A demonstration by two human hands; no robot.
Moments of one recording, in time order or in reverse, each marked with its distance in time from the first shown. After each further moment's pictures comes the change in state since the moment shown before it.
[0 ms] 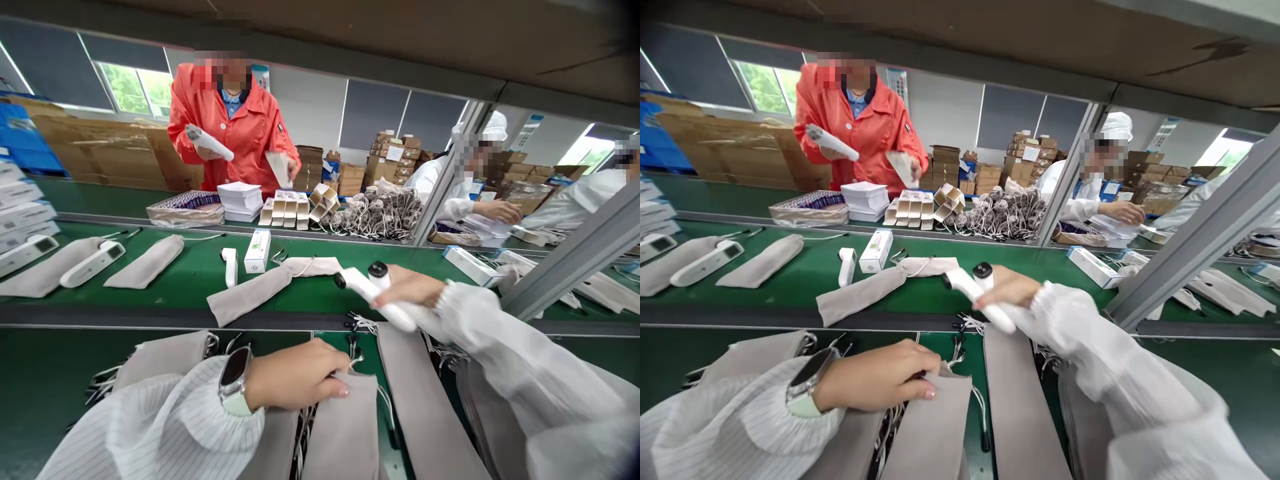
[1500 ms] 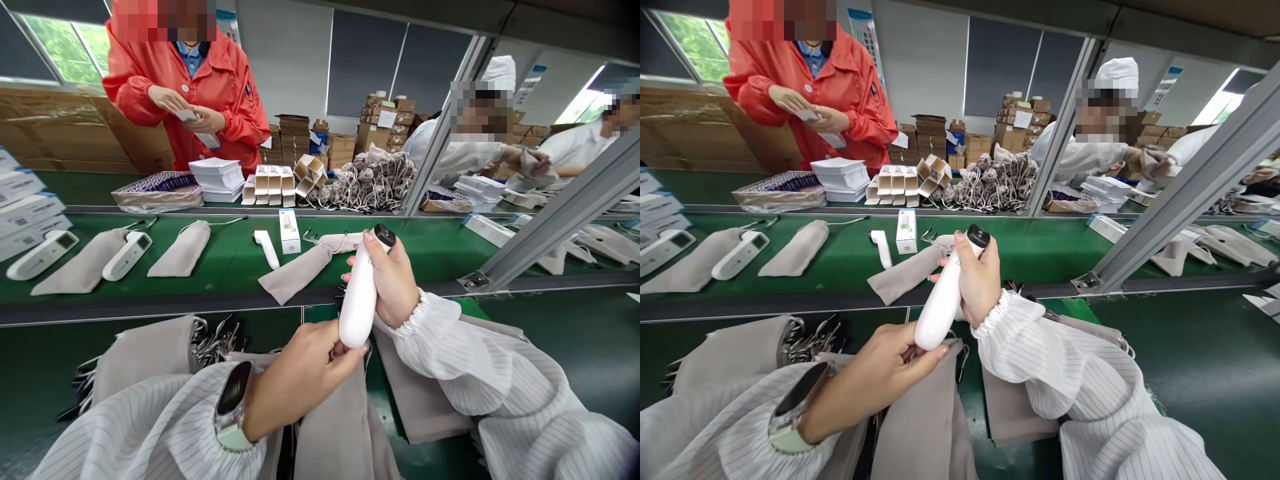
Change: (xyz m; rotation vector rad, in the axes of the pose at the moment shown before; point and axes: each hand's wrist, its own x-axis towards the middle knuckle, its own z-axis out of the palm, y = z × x) left_hand 0.007 0.033 0.032 -0.325 0.475 -0.169; right_hand -0.030 -0.046 0.080 1.078 0.746 -0.181
